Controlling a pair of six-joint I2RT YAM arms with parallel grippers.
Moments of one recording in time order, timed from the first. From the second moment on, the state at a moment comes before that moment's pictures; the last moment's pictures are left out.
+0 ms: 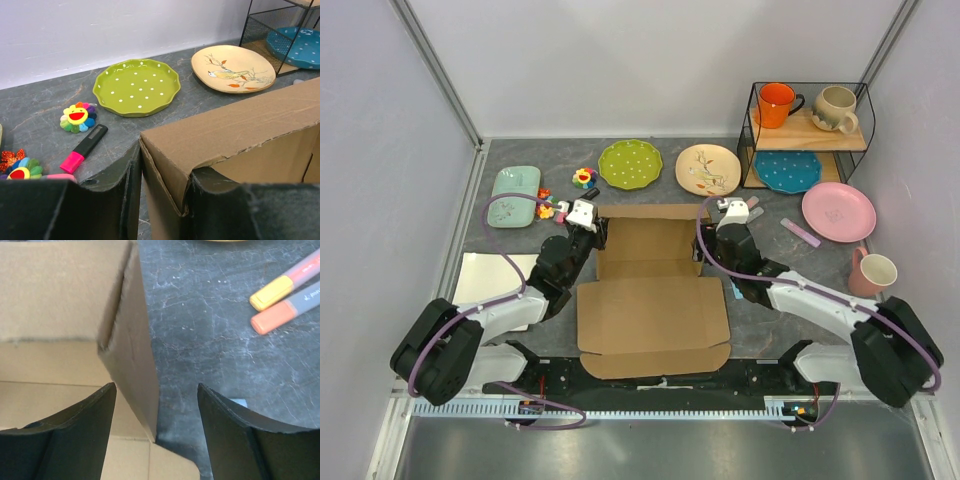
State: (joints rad) left arm -0.58 1.24 0.40 0.91 -0.21 0.03; right arm 0.64 1.20 0.57 0.13 0.34 0.42
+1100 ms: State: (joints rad) left arm -0.58 1.11 0.51 0.45 -0.15 -0.02; right arm 0.65 1.31 0.60 0.34 0.47 0.34
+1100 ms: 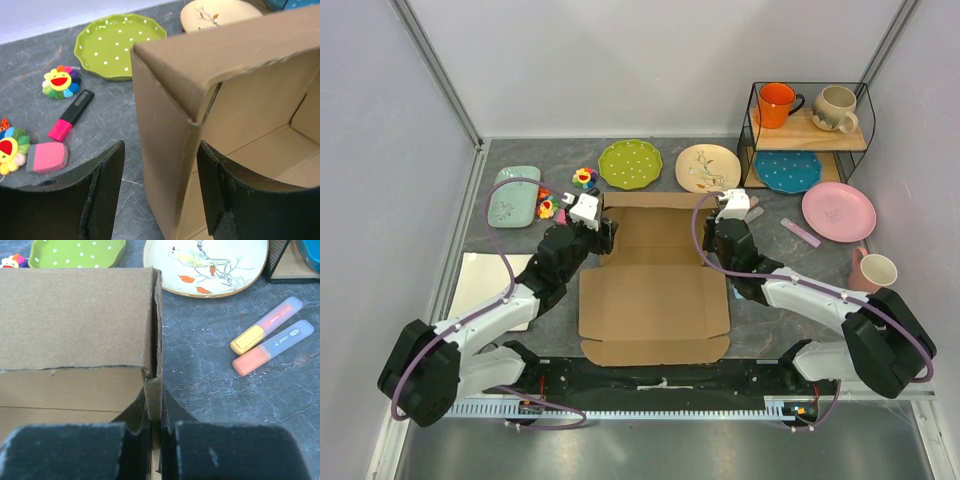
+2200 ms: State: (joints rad) left arm -0.61 1.46 0.51 0.76 -0.47 -0.12; right arm 0.75 1.24 0.61 0.35 0.66 0.26
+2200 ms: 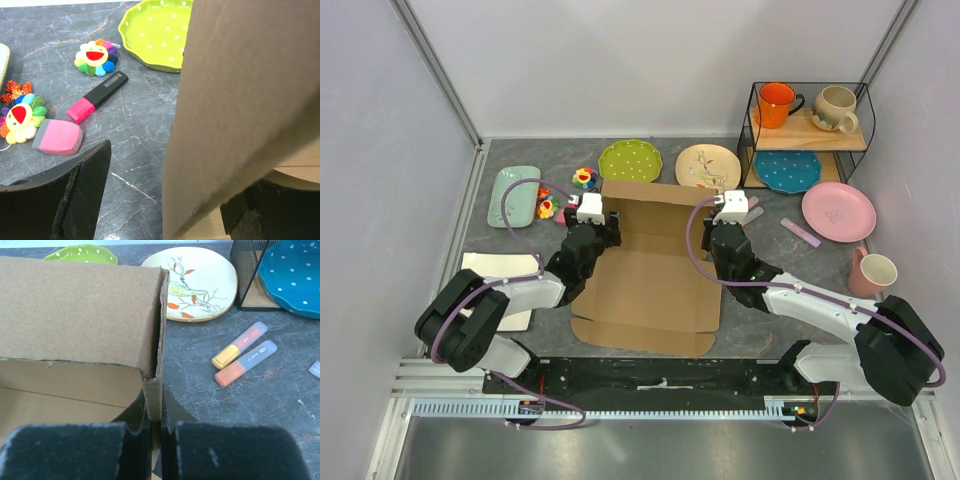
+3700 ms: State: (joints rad) left arm -0.56 1.09 0.51 0.46 -0.17 -0.25; right arm 0.76 1.32 0.70 0.32 0.69 0.26
